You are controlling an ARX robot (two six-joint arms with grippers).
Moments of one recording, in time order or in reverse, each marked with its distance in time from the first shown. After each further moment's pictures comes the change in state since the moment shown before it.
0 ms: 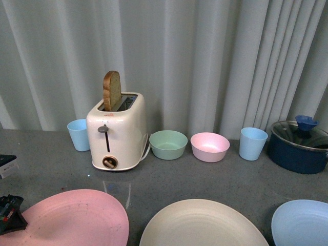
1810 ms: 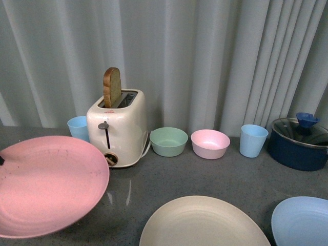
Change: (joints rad) left arm 0.062 -0.075 0.306 -0.323 0.179 -0.060; right arm 0.000 0.000 0.000 0.000 0.000 0.000
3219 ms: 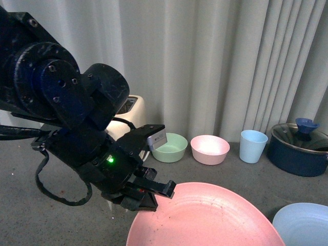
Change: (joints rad) left arm -0.686 -0.102 -0.212 0.163 -0.077 -0.227; right arm 0.000 0.000 0.000 0.000 0.000 0.000
